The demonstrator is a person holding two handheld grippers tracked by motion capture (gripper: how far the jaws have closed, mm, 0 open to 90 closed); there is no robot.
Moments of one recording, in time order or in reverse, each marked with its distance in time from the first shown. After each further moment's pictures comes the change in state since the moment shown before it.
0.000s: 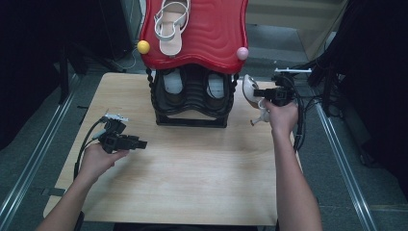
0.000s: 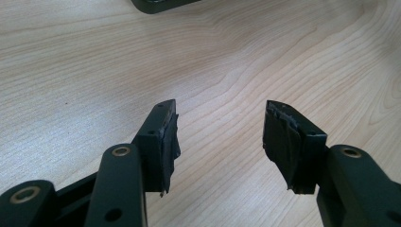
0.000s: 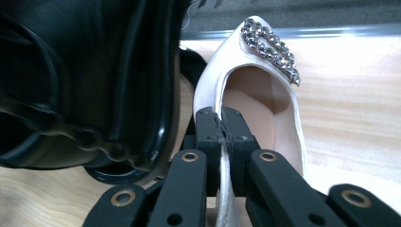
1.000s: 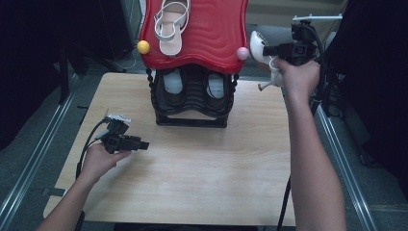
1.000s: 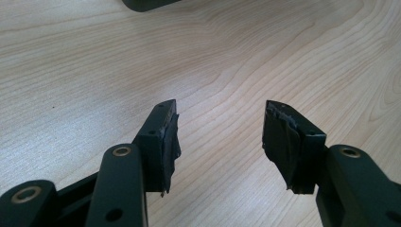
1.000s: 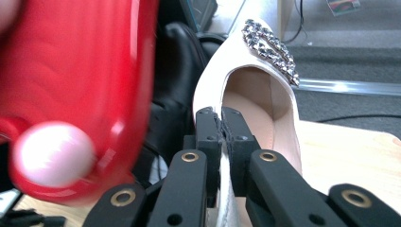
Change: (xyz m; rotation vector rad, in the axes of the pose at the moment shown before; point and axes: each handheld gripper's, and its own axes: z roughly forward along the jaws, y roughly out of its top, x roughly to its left) left arm -0.004 0.002 0.004 0.006 -0.011 0.008; right arm 0.059 0.097 -0.084 -0.114 0.020 -0.059
